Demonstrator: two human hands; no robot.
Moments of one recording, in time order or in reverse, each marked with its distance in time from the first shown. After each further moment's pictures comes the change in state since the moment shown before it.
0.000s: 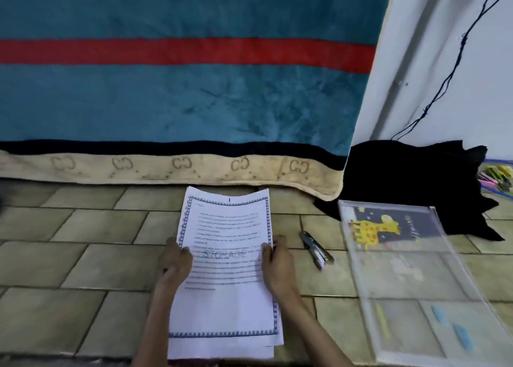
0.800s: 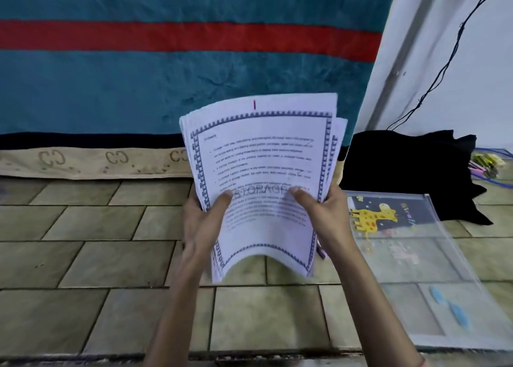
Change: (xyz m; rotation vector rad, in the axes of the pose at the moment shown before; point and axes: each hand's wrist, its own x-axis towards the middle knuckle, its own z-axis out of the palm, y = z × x) left_hand -0.058 0.074 -0.021 -0.704 -0.103 0.428; right_hand 0.019 -0.076 -0.079 0.420 0.128 -0.210
